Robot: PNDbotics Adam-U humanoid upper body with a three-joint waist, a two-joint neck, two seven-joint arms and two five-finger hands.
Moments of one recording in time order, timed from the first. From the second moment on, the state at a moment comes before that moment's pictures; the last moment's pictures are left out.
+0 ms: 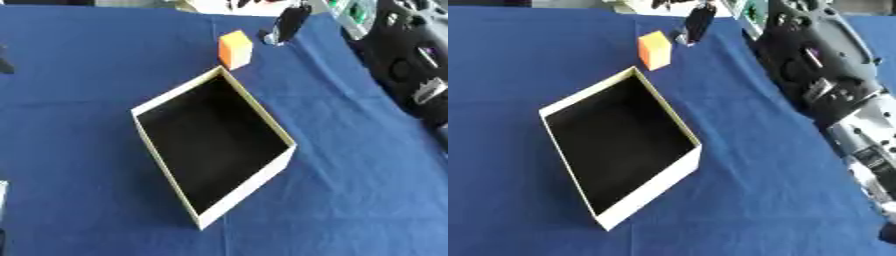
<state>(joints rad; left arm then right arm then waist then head) -0.29 0.29 0.11 -1.98 0.11 -0.32 0.21 -1.46 -0.34 0.37 -0.73 0.83 -0.30 0.78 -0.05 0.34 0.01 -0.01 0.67</state>
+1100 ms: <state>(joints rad) -0.29 0.30 0.10 -1.98 0.11 -0.32 0.19 -1.44 -0.39 0.42 -0.80 0.76 -0.32 0.84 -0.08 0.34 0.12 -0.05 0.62</state>
